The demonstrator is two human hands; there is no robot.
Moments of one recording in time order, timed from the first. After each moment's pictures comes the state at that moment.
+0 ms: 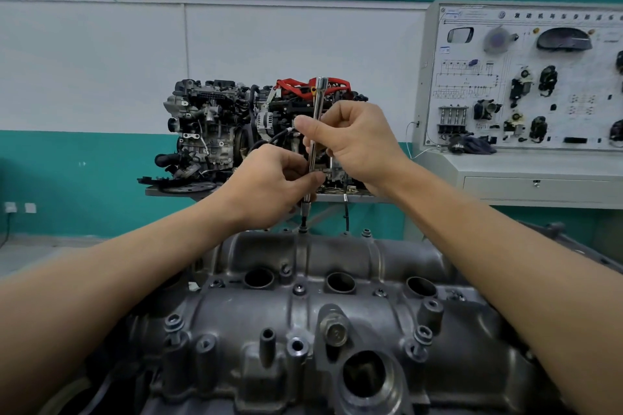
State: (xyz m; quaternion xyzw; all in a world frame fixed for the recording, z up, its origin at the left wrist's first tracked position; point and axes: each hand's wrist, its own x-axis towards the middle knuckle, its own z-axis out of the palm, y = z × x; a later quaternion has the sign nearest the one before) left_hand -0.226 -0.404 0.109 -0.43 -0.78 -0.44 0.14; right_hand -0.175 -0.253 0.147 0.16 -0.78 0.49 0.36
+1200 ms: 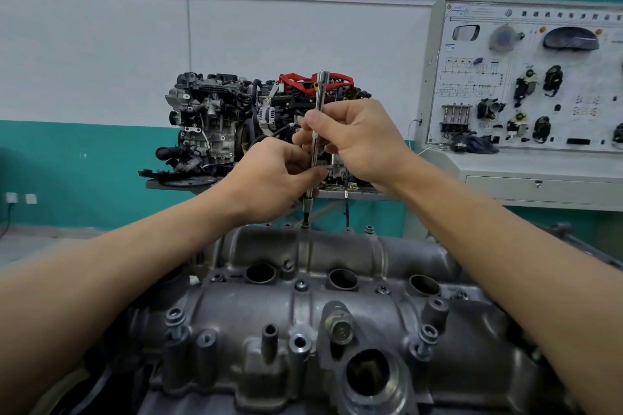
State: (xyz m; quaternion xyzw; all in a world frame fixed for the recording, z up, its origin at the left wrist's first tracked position) left_hand -0.221 -0.404 0.111 -0.41 -0.78 -0.44 0.16; right_hand -0.180 -0.251 0.145 0.19 -0.81 0.45 0.33
